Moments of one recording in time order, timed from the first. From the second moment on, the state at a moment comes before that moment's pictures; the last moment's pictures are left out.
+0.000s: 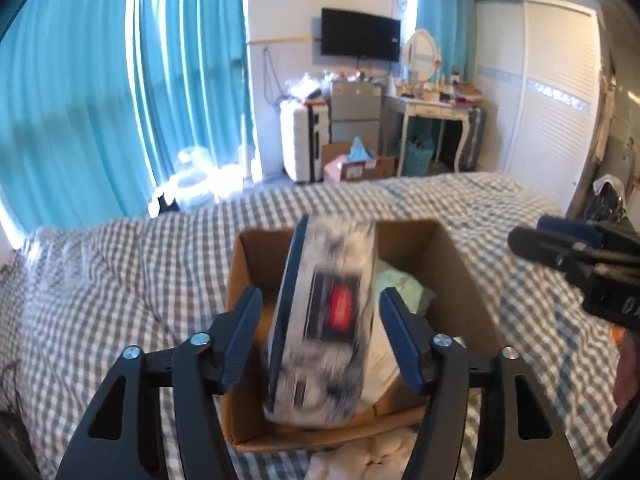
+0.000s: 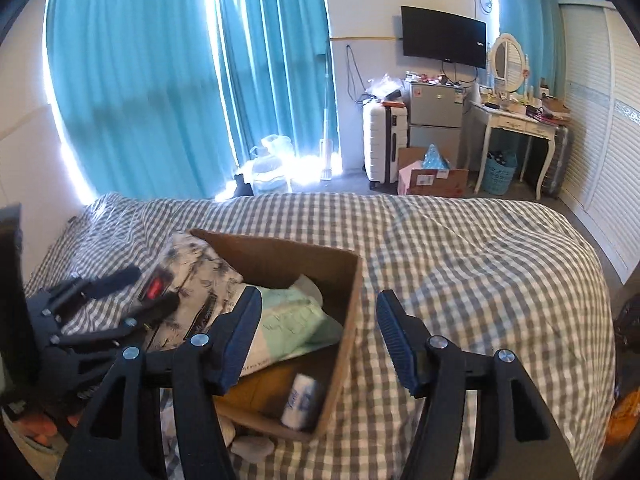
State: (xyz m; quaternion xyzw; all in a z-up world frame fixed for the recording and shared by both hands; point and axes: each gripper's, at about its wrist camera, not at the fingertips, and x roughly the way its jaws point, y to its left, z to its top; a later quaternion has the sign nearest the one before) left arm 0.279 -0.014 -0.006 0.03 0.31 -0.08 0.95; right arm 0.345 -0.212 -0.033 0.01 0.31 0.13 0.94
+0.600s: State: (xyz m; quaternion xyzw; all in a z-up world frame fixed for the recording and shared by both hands) left arm 0.165 0.017 0.043 0.04 0.25 -0.05 0.97; right arm 0.221 -0.210 0.007 -0.03 0.28 0.16 0.95
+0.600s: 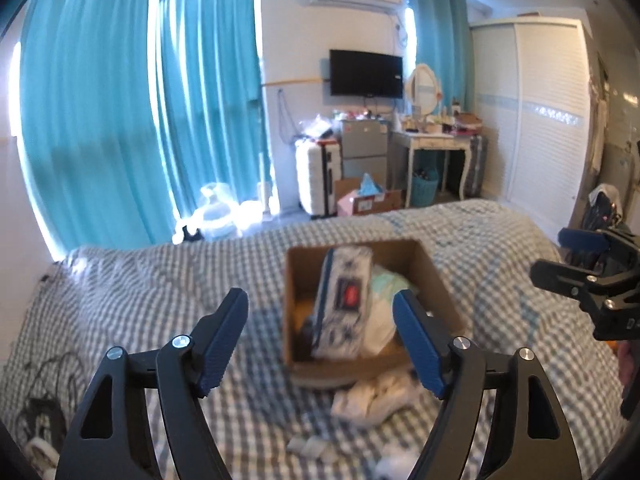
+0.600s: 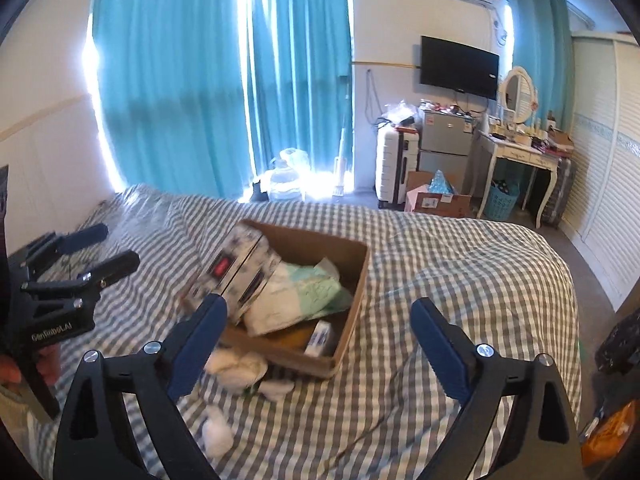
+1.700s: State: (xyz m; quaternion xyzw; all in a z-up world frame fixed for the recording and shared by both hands) left arm 0.145 0.038 -0.100 0.02 0.37 -0.06 0.93; right arm 0.208 -0.119 -0.181 -0.06 0.43 0.29 0.85
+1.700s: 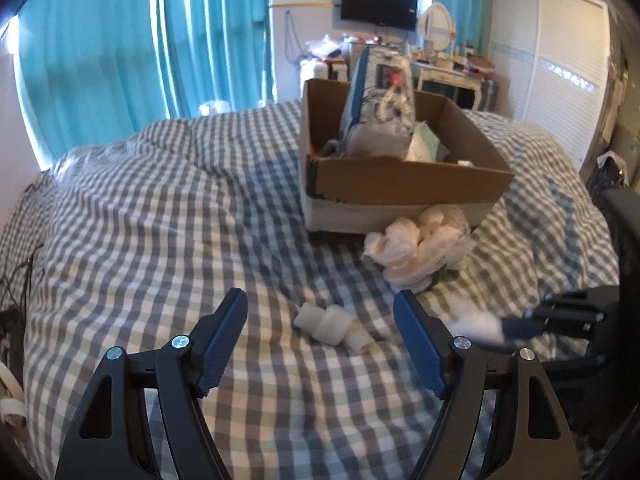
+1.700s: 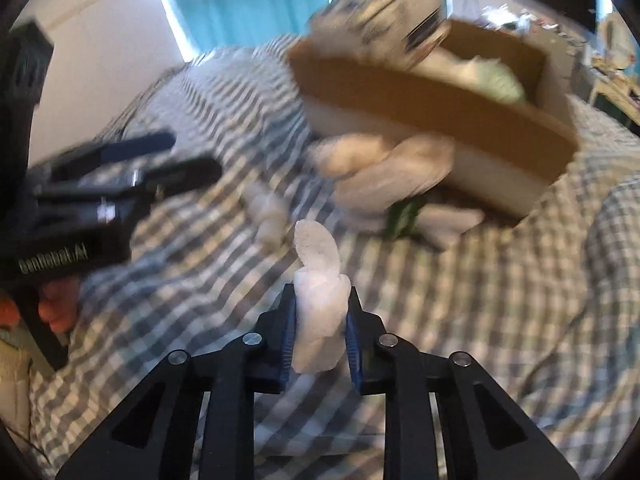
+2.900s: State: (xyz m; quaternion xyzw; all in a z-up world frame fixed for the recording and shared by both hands) left arm 0.172 0.014 -0.143 0.02 0.41 -0.05 0.91; right arm 0.219 -0.186 -0.160 -0.02 0.39 0.22 0.90
